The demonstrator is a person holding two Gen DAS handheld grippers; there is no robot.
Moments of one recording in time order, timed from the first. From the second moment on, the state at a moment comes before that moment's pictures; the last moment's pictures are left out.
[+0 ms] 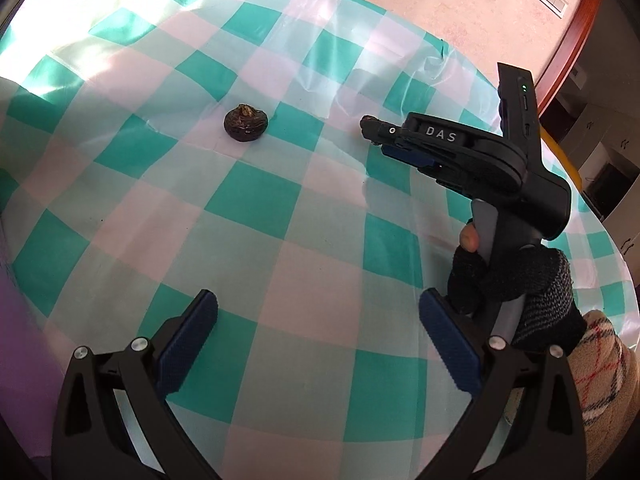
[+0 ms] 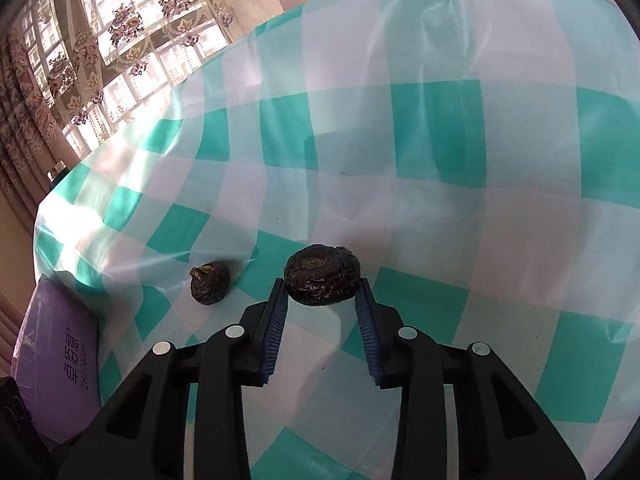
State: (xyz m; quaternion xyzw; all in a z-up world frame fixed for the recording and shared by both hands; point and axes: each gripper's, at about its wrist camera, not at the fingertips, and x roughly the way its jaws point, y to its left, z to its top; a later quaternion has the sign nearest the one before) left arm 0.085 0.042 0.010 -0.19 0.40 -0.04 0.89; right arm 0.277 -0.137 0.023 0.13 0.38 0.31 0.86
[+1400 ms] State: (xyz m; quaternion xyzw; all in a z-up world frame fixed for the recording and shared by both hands) left arm 0.132 0.037 0.022 -0.20 0.35 0.10 0.91; right arm 0.273 -0.164 0.025 0.21 0.34 0.25 0.88
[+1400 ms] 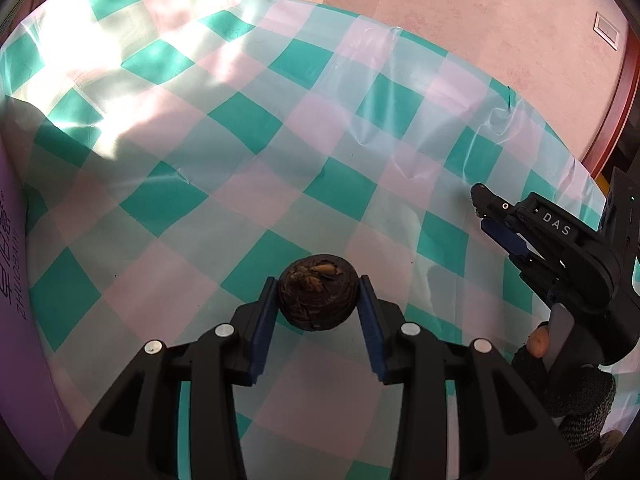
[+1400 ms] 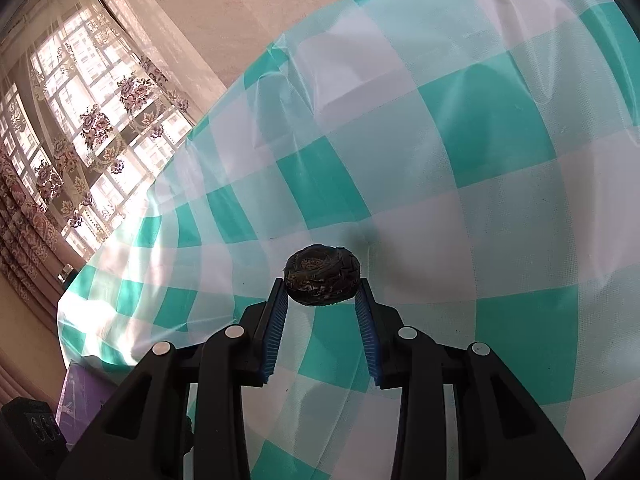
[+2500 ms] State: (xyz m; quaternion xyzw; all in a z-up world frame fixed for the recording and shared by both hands) left arm -0.006 0.015 0.017 -0.16 0.37 0.02 0.92; right arm 0.067 -0.184 0.020 0.19 0.35 0.20 0.89
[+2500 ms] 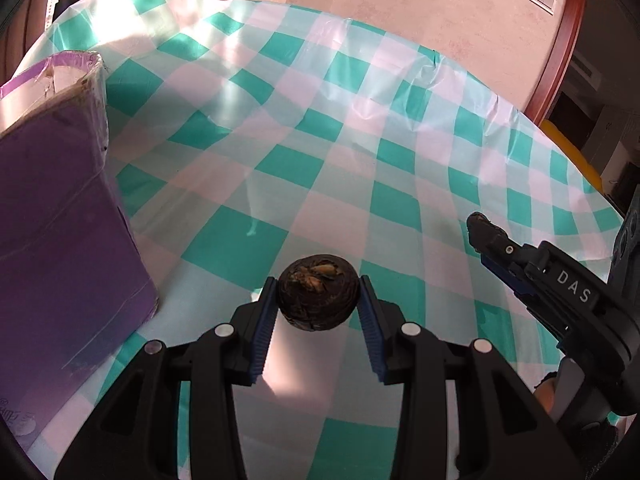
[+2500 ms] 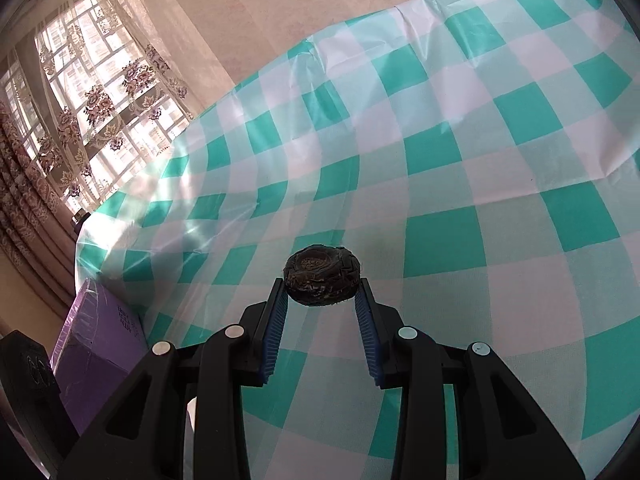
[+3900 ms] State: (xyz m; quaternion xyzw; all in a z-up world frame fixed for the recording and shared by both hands) left arm -0.154 0.060 0.077 -0.16 0.18 0.06 0.97; right arm -0.029 -0.120 0.029 0.18 0.35 0.29 0.87
